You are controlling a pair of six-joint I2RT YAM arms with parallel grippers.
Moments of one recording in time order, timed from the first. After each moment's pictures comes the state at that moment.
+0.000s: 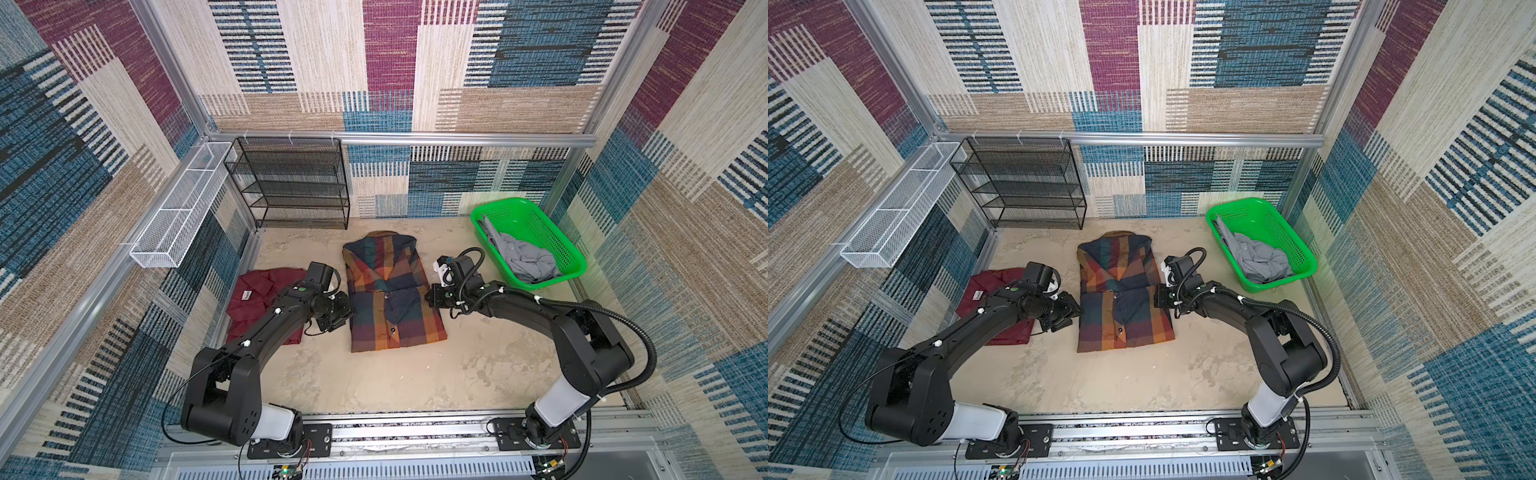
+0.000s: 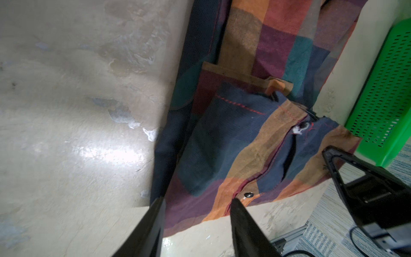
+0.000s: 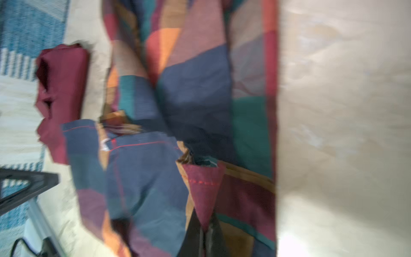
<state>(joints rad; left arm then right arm) -0.26 1.43 0.93 -0.65 0.34 -0.77 0.46 1.67 0.96 -0.16 -0.28 0.50</state>
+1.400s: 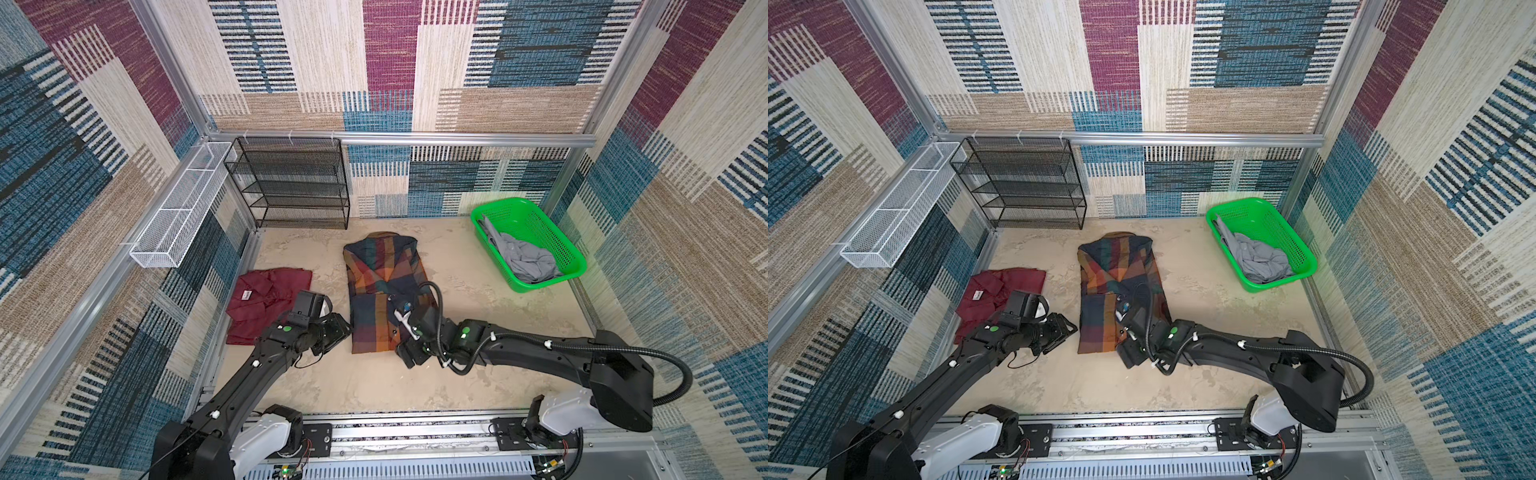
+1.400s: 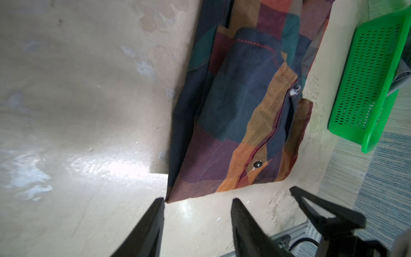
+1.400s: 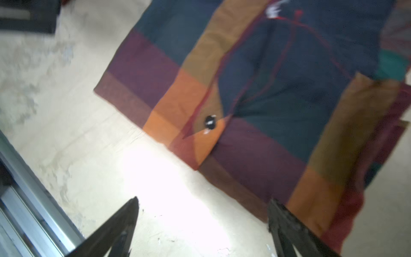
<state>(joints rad) -0.30 1.05 0.67 -0.62 0.27 -0.83 1.07 1.50 0.92 -0.40 0.14 0.28</state>
